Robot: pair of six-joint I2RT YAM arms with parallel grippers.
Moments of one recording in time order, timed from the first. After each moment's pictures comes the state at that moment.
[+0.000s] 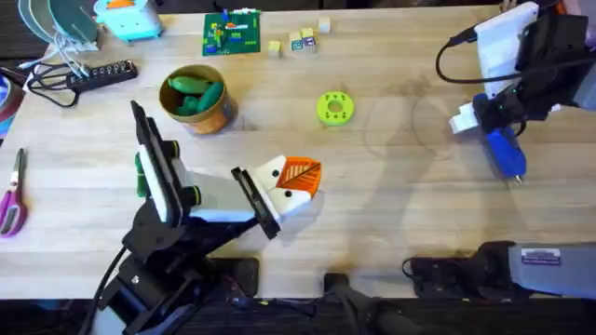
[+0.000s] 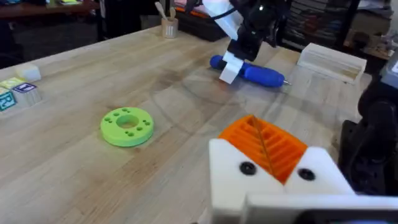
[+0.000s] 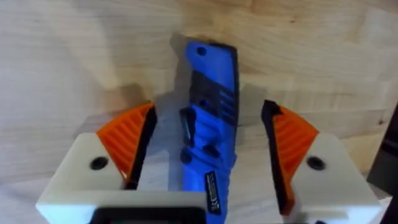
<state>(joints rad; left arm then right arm) -0.62 0.01 0.01 -0.05 0.40 -0.11 -0.20 1.54 0.84 -0.41 0.31 -0.45</state>
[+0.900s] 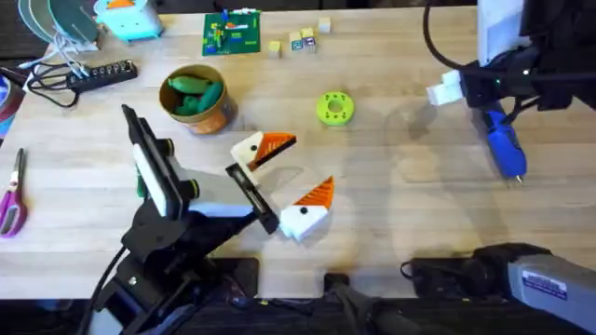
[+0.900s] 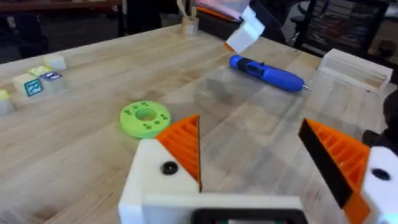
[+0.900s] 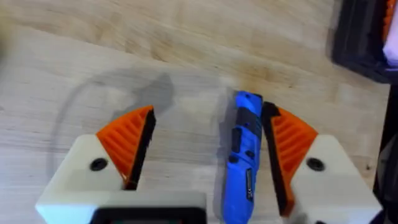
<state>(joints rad) -0.62 0.01 0.02 -0.08 0.31 -0.13 0.09 1.24 0.93 -0.59 0.29 -0.27</state>
